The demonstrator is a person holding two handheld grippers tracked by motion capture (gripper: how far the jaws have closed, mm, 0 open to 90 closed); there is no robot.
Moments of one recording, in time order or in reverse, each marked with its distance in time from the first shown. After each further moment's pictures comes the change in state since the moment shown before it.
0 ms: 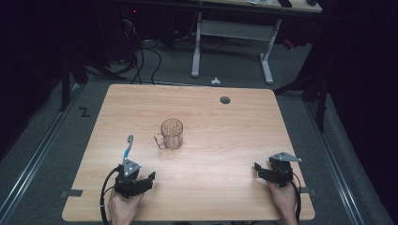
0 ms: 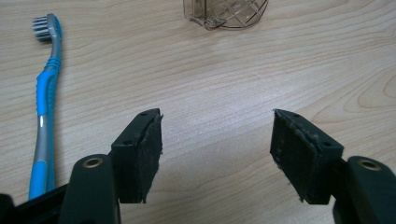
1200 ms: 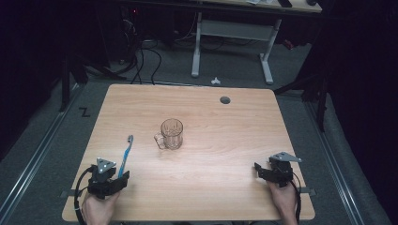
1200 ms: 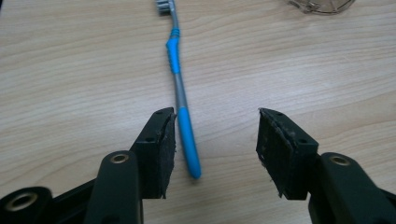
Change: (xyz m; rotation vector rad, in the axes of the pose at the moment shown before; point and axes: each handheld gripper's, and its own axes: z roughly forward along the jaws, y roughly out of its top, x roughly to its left) left arm 0.051 -0.001 -0.038 0.084 0.145 -0.074; right arm 0.000 0.000 0.000 -0.001 0.001 0.001
